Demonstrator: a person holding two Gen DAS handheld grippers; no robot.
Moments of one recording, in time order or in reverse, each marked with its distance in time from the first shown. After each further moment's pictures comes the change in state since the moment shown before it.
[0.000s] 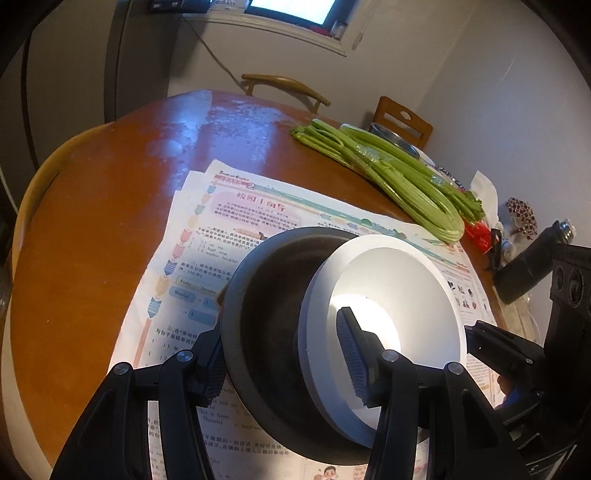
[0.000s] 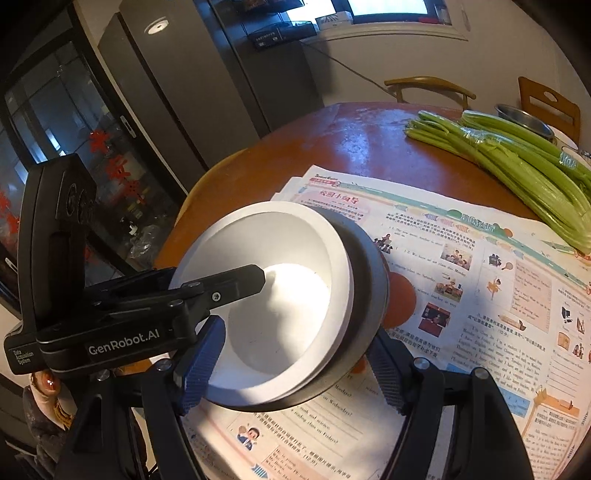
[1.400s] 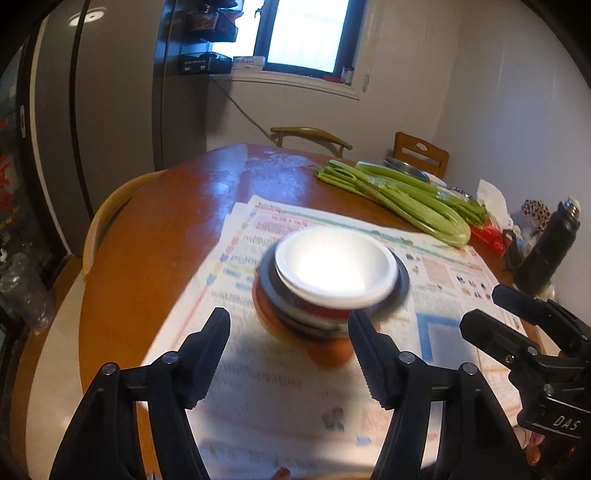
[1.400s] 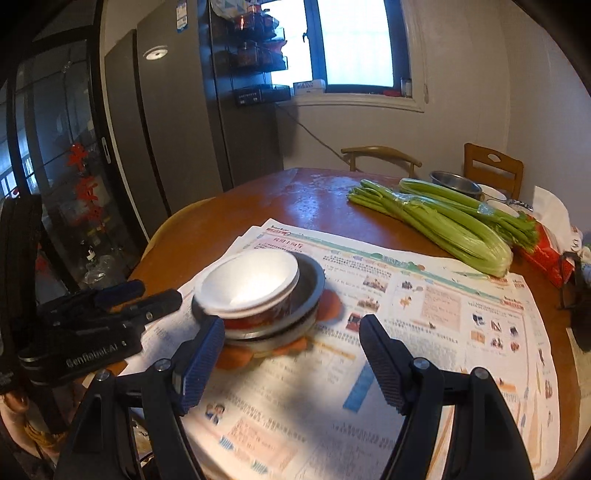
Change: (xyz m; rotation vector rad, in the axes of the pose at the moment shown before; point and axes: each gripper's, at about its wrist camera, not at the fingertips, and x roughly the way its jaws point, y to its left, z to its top) left arm -0.087 -0.034 -0.084 0.052 -0.227 0.196; right arm -0.093 0.026 -0.065 -0.079 -0.279 -0.245
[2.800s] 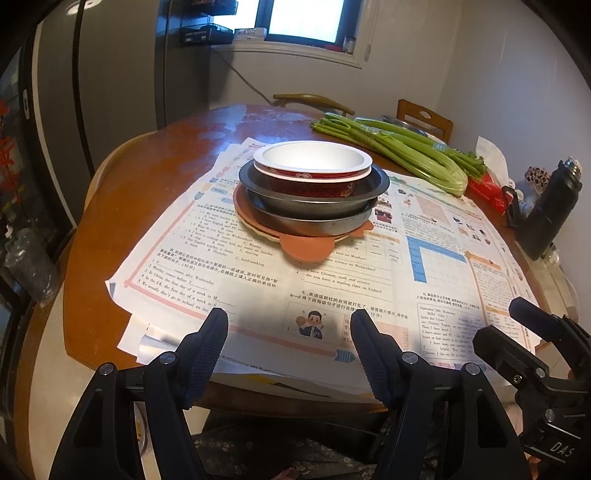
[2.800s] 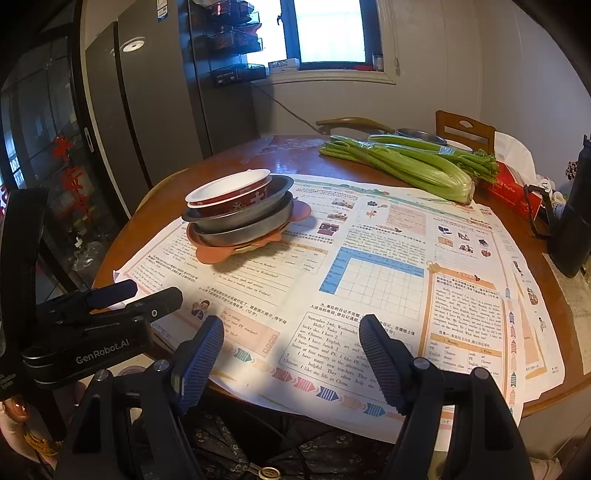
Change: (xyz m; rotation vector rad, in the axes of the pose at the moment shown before) left arm 0.001 -0.025 -0.066 -0.002 0.113 0.033; right arm -0.033 -0.008 -0.083 0.059 0.087 -0.071
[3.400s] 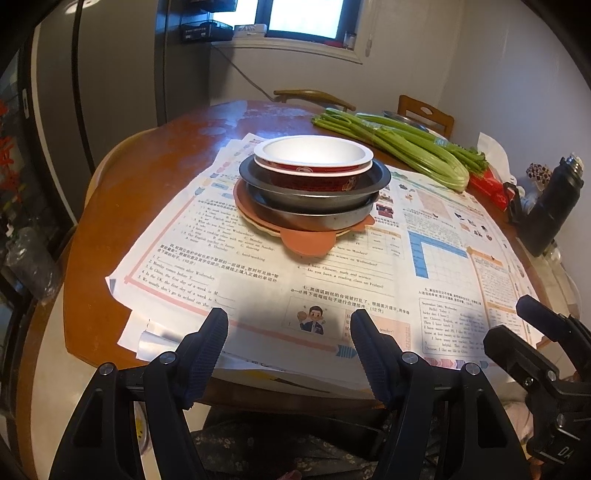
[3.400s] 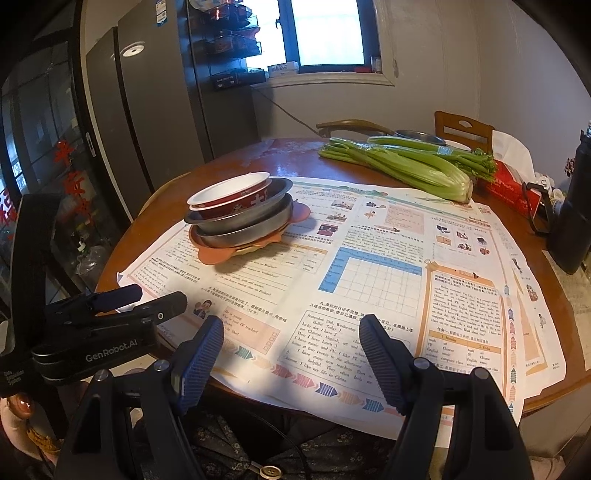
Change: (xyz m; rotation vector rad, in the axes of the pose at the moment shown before) left arm 0.002 -0.001 -0.001 0.003 0.010 -0.001; right arm -0.007 0.000 -0.002 0.002 -0.018 0.007
